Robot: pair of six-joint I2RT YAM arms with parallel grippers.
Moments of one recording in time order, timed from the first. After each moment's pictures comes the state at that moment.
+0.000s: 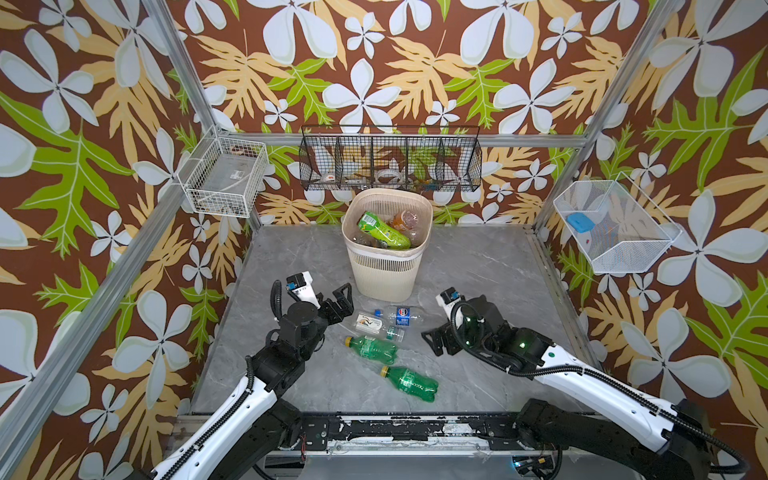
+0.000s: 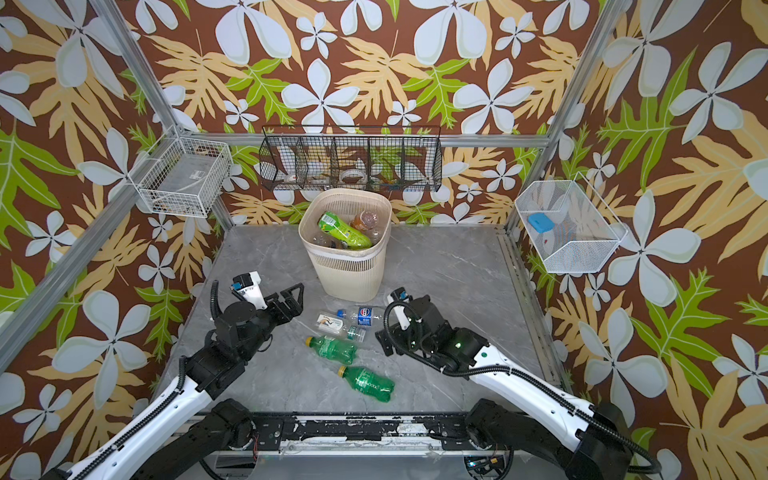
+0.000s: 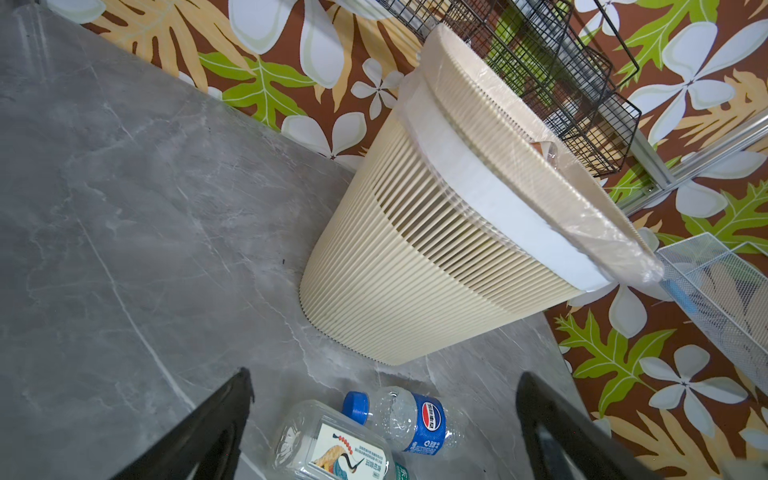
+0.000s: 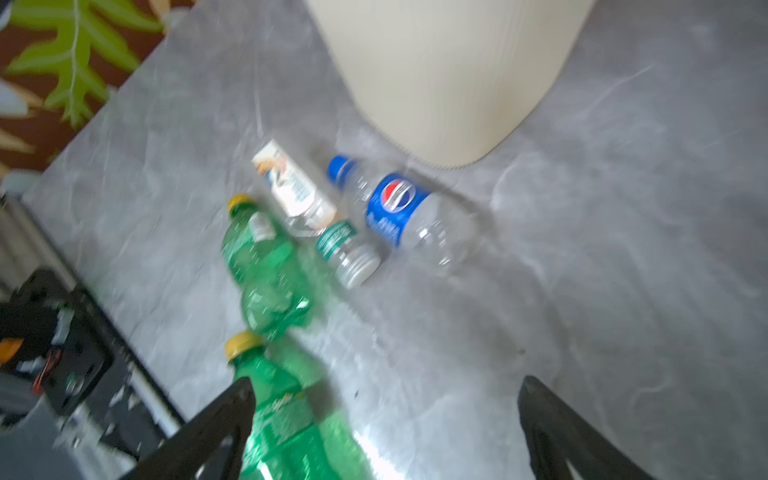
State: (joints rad) left arm -0.52 0.72 0.57 -0.13 -0.27 -0.72; right arm 0.85 1.02 0.72 -0.46 -0.02 0.30
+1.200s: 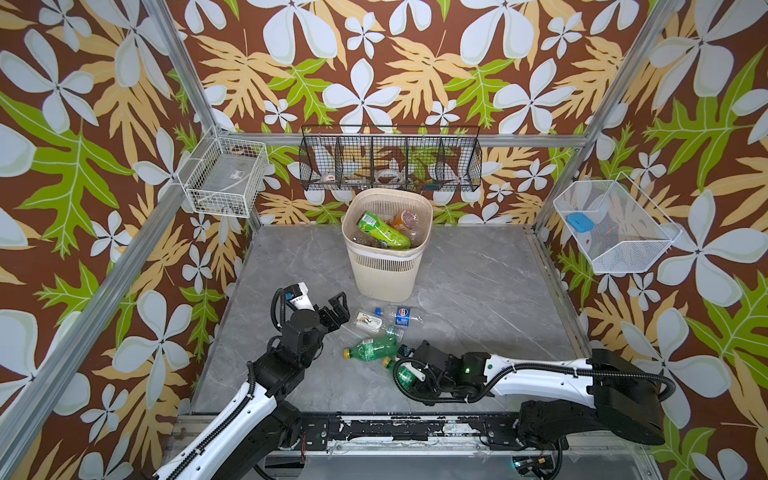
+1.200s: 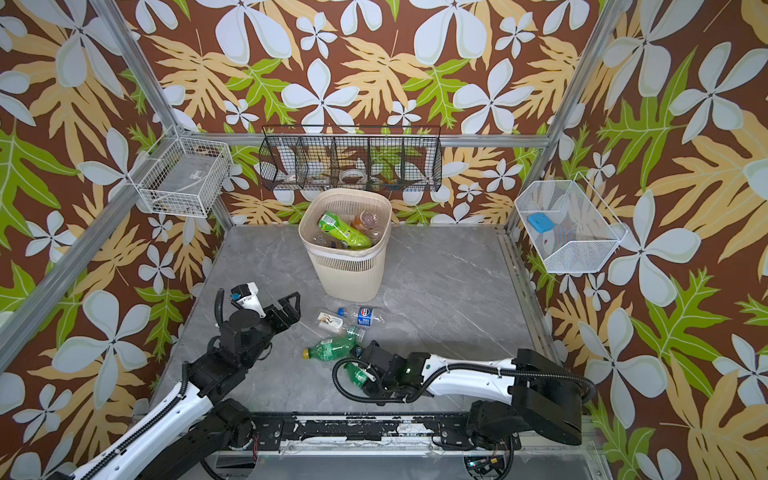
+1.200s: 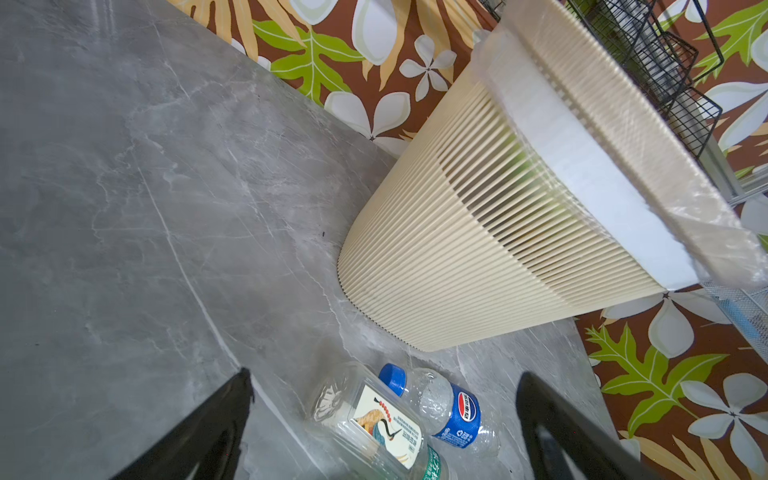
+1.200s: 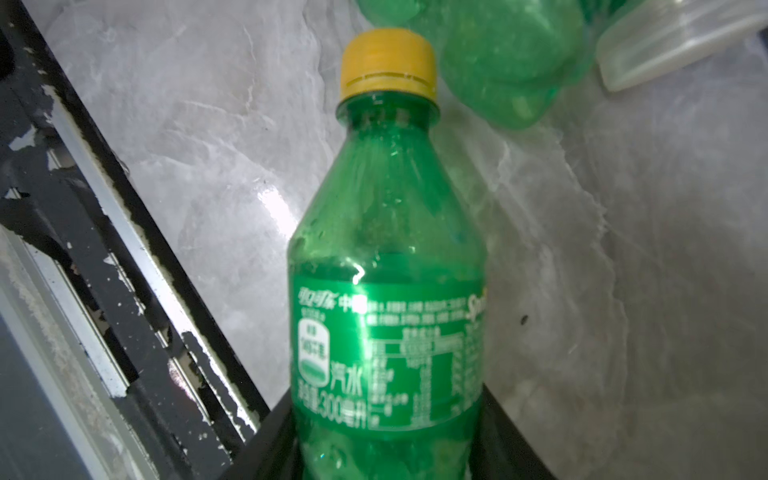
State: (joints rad) left arm -0.52 0.68 0.49 -0.18 -0.33 -0.80; right arm 1.16 1.36 0.66 -0.37 0.00 0.26
